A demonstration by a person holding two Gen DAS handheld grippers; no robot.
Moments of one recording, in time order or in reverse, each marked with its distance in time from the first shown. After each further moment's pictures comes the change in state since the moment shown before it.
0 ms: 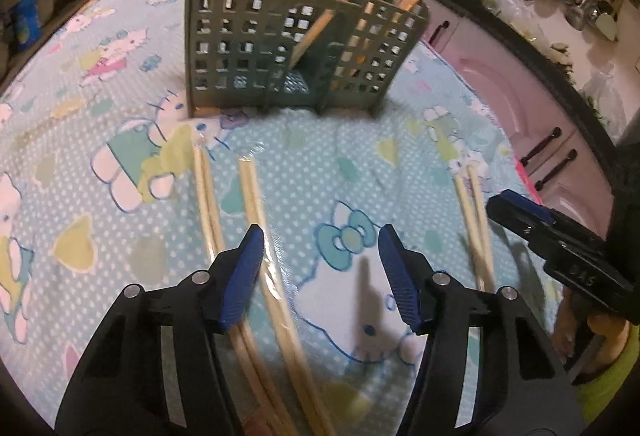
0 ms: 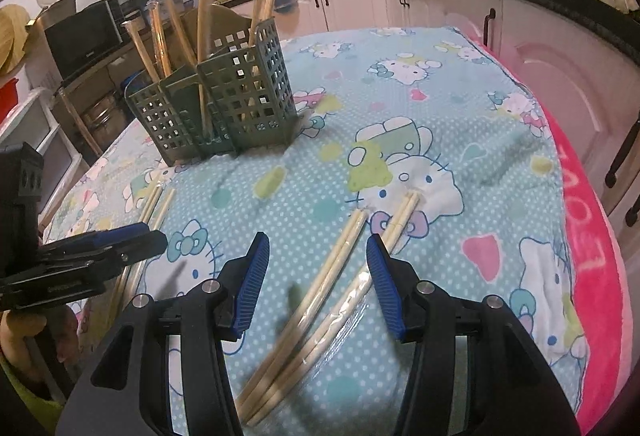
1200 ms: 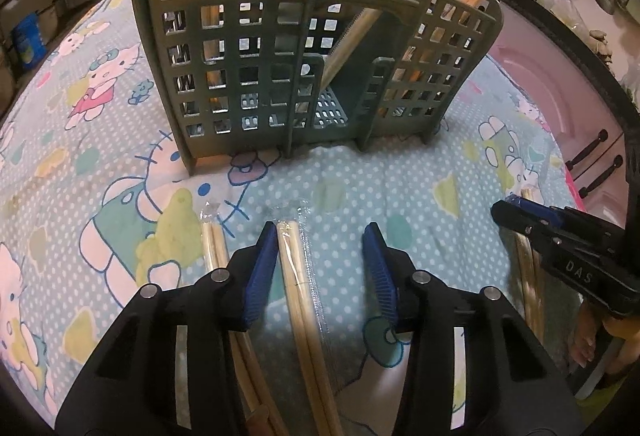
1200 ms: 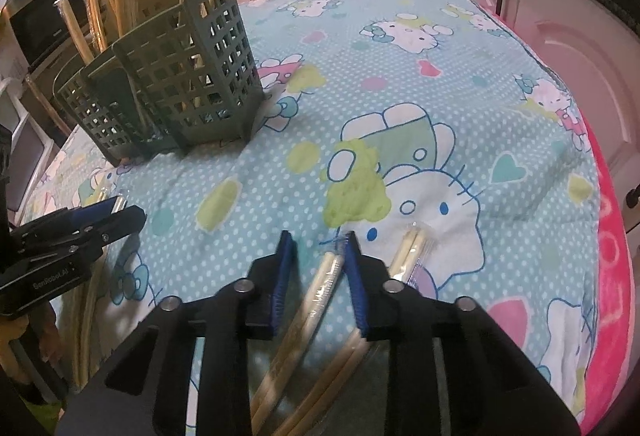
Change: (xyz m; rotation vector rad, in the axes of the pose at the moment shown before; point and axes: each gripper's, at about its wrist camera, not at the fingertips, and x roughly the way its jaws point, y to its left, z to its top) left arm 0.045 0.006 0.046 0.035 0.060 0.120; right arm 0.073 -0.012 0.036 0.010 0.157 -0.052
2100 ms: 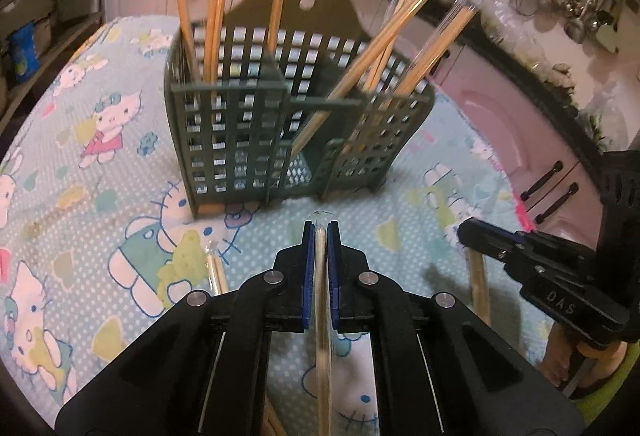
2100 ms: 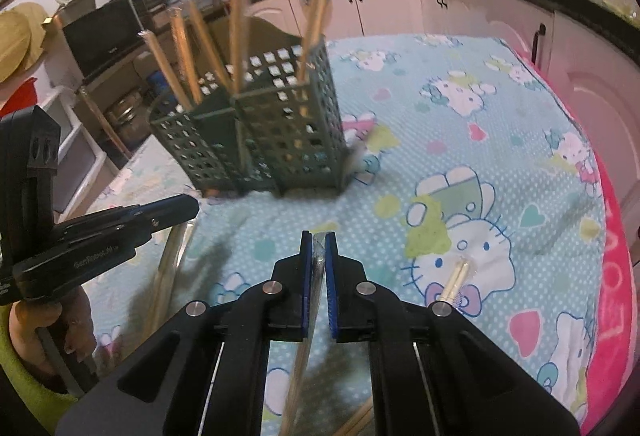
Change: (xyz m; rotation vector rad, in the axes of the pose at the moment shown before) left arm -0.065 0.008 0.015 -0.013 -0.133 -0.114; right arm -0.061 0.039 0.007 -0.063 -0.131 0.163
